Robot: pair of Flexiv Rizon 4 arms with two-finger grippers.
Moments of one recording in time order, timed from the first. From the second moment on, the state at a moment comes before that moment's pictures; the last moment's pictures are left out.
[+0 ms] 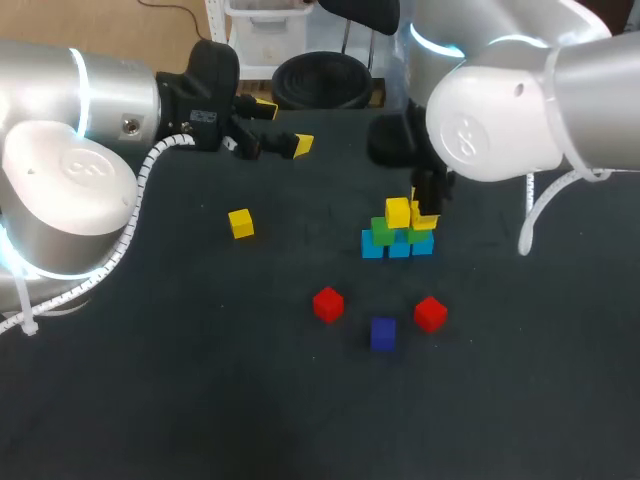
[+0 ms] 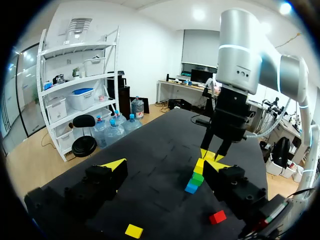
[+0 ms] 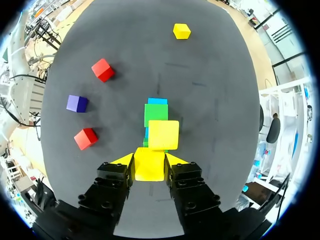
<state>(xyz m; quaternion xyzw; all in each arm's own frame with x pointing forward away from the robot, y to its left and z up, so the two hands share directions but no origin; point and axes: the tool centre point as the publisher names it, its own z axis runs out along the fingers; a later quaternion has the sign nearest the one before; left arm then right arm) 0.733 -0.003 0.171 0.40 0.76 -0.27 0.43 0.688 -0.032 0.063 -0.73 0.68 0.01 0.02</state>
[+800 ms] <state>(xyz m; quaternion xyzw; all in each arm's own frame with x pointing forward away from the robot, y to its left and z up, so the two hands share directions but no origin) 0.733 -0.003 0.171 0.40 0.76 -0.27 0.43 0.694 -0.033 0.059 -0.73 0.69 0.01 0.02</state>
